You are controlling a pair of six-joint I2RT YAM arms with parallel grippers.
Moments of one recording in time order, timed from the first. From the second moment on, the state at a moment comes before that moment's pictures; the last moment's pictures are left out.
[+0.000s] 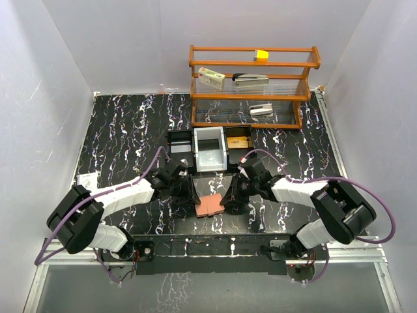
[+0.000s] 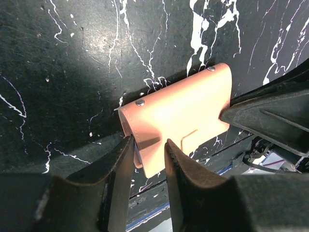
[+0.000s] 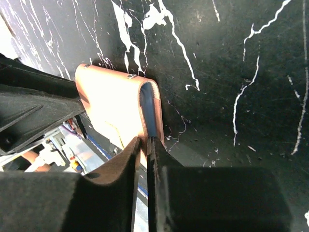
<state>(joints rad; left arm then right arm) -0.75 1.37 0.64 -0.29 0.21 -0.91 0.61 1.44 0.52 0.02 -0.50 0.92</state>
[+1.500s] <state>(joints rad) -0.75 0.95 0.71 -0.66 -0.26 -0.97 1.06 0.89 0.44 0.02 0.20 -0.37</state>
